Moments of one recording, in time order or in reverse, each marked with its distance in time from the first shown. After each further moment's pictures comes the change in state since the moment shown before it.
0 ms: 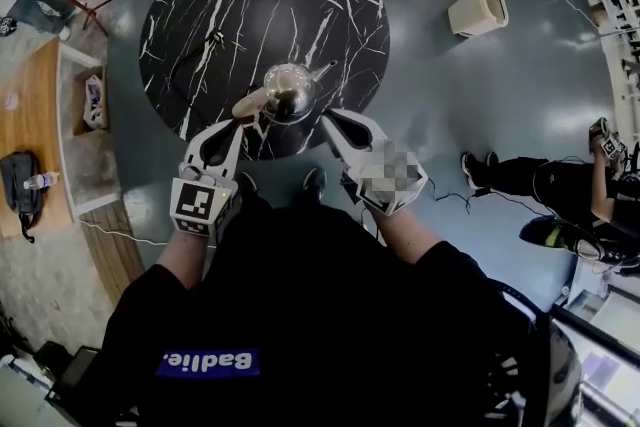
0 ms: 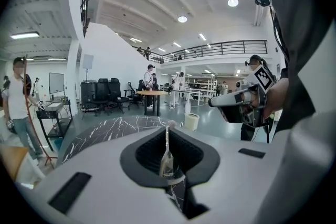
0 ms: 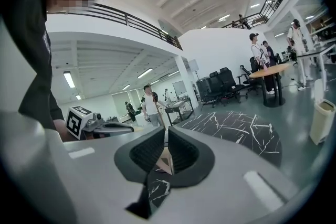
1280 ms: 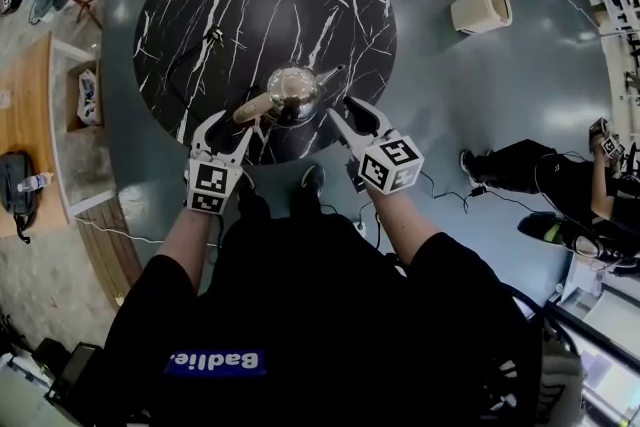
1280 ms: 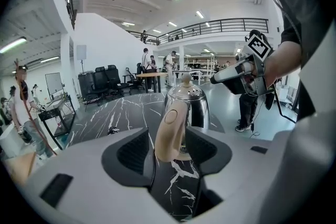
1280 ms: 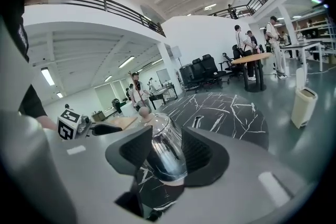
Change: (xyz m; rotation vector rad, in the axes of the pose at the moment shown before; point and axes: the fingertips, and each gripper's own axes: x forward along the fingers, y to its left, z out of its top) left arm 0.058 0.037 -0.109 0.093 0.215 0.006; right arm 0.030 -0.086 -0.066 0.096 0.137 -0.169
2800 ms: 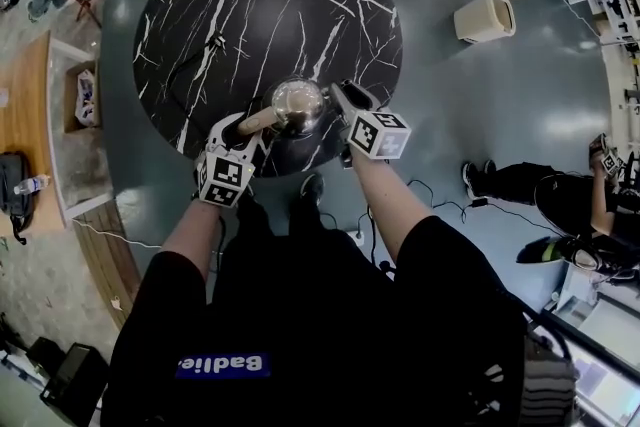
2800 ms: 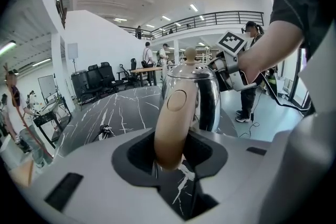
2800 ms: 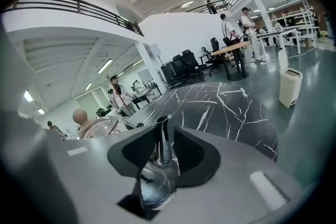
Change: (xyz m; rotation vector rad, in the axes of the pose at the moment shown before) left arm 0.054 0.004 -0.020 0.080 0.059 -0.031; right arm 0.082 -0.080 -0.013 0.184 -0.001 -0.145
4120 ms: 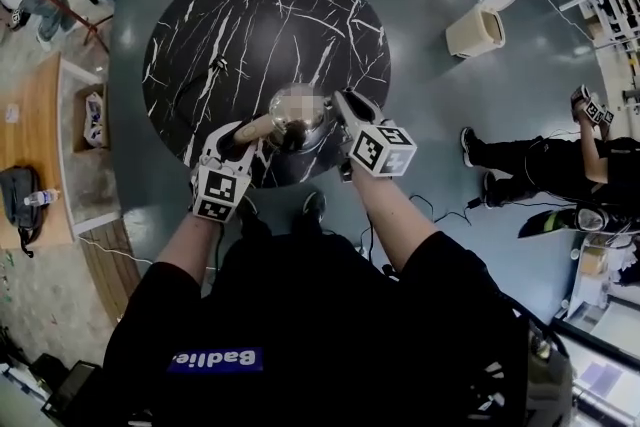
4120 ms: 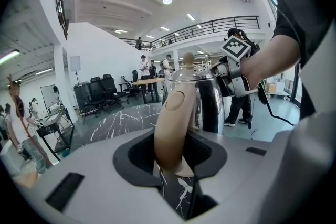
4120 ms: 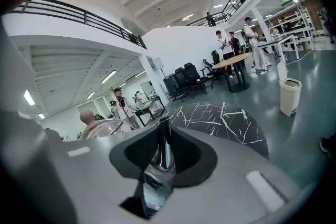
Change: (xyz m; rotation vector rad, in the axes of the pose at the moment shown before) left arm -0.057 0.003 0.074 0.027 -0.107 0.020; right arm -0.058 0.048 0.070 -0.009 -0.132 0.013
